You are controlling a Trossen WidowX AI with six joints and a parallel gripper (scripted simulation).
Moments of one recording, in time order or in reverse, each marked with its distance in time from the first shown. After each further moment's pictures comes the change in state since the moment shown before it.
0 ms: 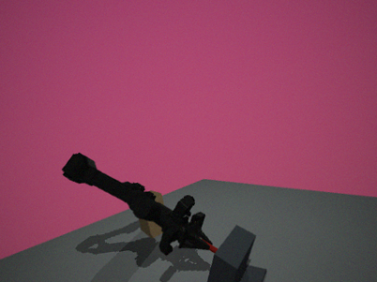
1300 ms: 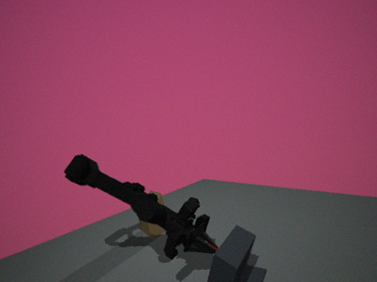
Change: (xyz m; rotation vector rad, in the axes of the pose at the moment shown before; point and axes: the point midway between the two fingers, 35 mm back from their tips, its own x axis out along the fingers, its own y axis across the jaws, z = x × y) arm 0.017 -0.001 0.001 0.000 -0.001 -0.002
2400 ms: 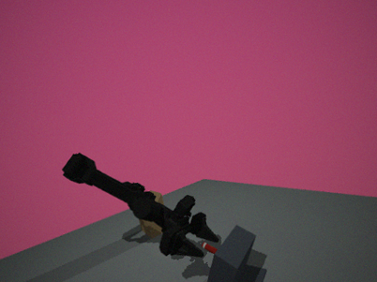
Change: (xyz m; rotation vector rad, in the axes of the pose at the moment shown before) arm -0.013 -0.004 0.002 0.000 -0.003 -0.005
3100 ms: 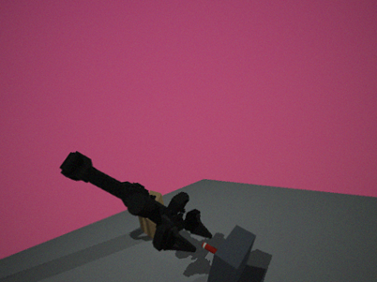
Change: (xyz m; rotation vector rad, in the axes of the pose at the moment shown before) arm -0.020 -0.004 0.002 -0.001 -0.001 -0.001
